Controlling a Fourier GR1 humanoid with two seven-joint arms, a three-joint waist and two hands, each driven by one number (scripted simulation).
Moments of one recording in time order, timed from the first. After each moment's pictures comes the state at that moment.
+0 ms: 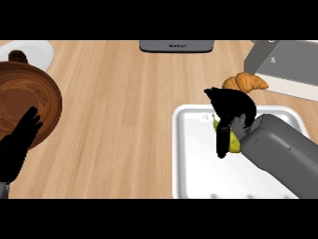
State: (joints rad) left arm 0.01 0.52 -0.10 -1.39 0.34 0.14 0.03; right arm -0.76 -0.50 0.73 -1.41 0.17 0.40 1.02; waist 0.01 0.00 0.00
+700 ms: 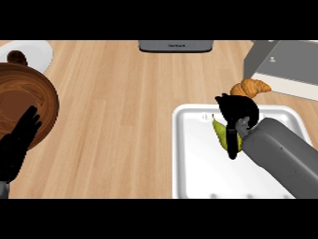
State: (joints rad) left arm 0.01 0.49 -0.06 -1.40 0.30 0.11 0.05; right arm -0.69 -0.48 0.70 -1.26 0.33 0.50 0.91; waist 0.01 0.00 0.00
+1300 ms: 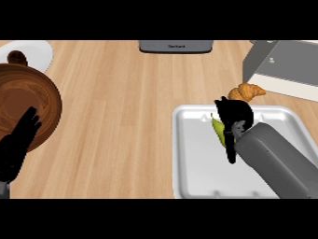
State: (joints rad) left arm 0.01 0.44 0.01 -1.38 0.24 0.07 0.04; right arm -0.62 -0.37 0.60 -1.15 0.55 0.50 0.80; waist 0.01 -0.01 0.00
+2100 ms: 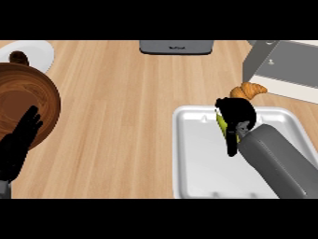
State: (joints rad) left arm 0.01 0.40 0.04 -1.41 0.19 0.04 0.08; right arm -0.58 -0.35 0.54 -1.12 0.73 0.46 0.63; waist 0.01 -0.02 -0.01
